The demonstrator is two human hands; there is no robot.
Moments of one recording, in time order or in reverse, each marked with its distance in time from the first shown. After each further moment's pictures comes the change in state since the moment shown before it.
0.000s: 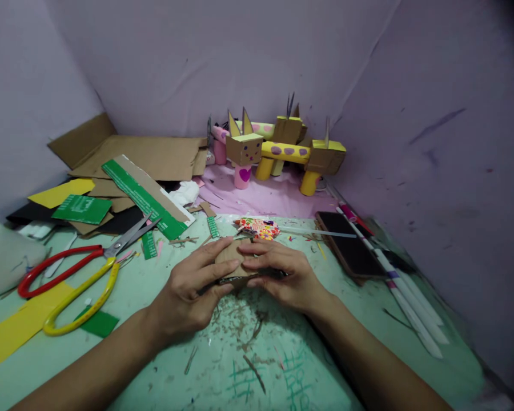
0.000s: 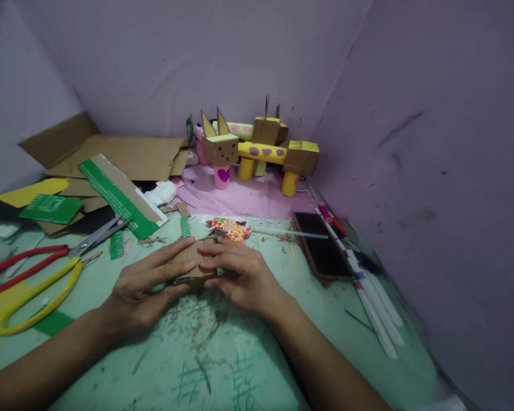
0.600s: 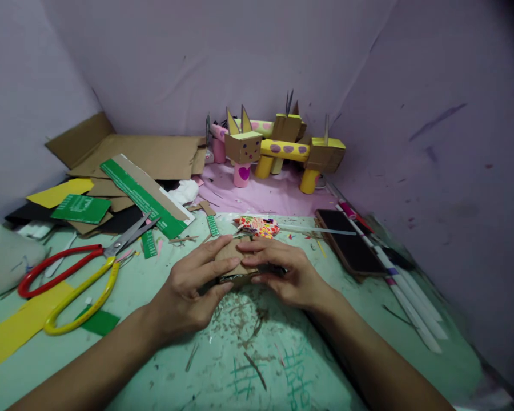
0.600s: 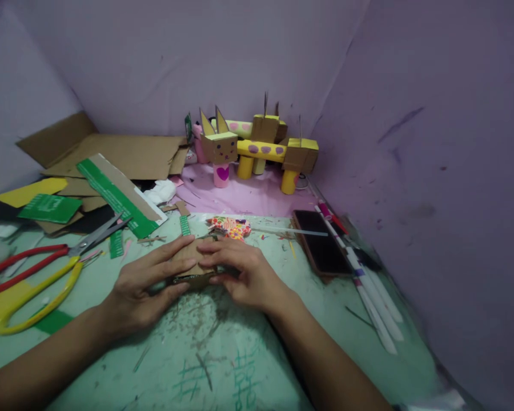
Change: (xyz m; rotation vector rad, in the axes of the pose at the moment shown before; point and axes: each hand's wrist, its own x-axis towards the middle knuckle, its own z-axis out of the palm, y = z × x) left_hand 0.000 0.001 -0.001 0.030 -0.007 0.013; right_hand 0.002 -0.004 -0.004 0.083 -0.077 0.040
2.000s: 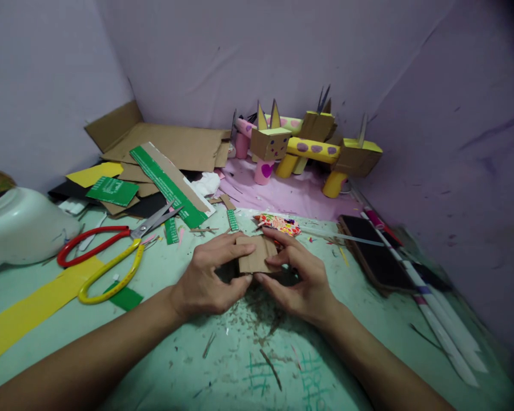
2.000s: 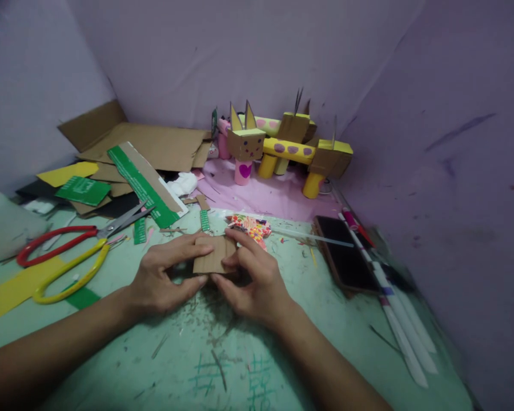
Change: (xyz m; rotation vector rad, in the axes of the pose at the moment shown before) left_hand 0.006 0.000 0.004 -0.057 0.150 -0.045; right_hand -0.003 -0.006 0.026 -0.193 0.174 0.059
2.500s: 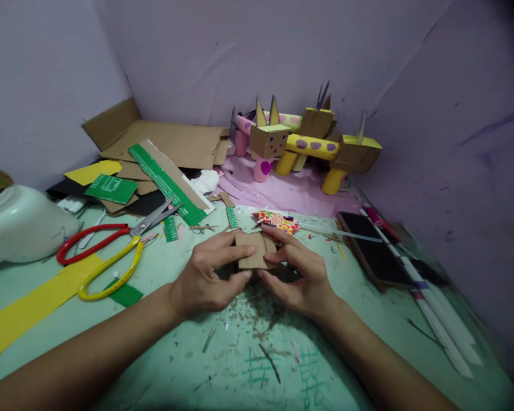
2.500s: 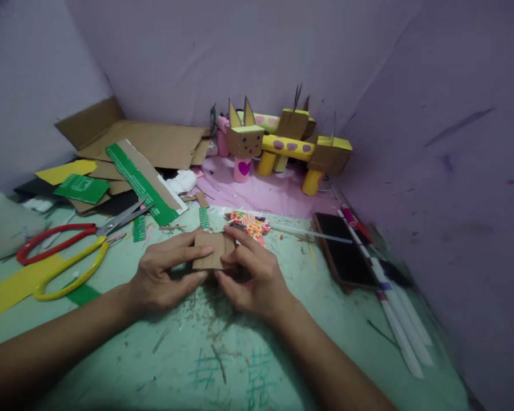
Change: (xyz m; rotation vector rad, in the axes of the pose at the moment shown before) left_hand 0.002 0.000 -0.001 -0.024 -0.021 0.058; right_hand -0.001 0.002 0.001 0.008 0.003 -0.032
